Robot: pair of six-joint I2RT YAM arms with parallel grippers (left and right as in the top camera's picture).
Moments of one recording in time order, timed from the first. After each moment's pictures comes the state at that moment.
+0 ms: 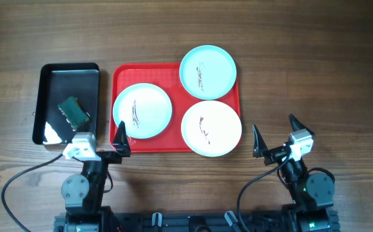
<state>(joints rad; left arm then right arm) 0.02 0.01 0.01 -0.06 0.10 -0.25 0.14 0.02 0.01 0.01 -0.15 -0.01</state>
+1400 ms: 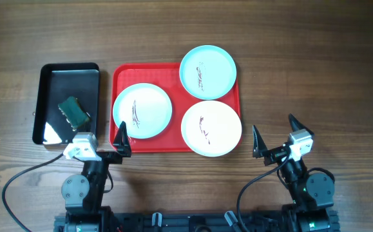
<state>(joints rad) 0.02 0.01 0.01 -0.06 0.12 -0.26 0.13 0.02 0.01 0.01 -0.16 -0.01</state>
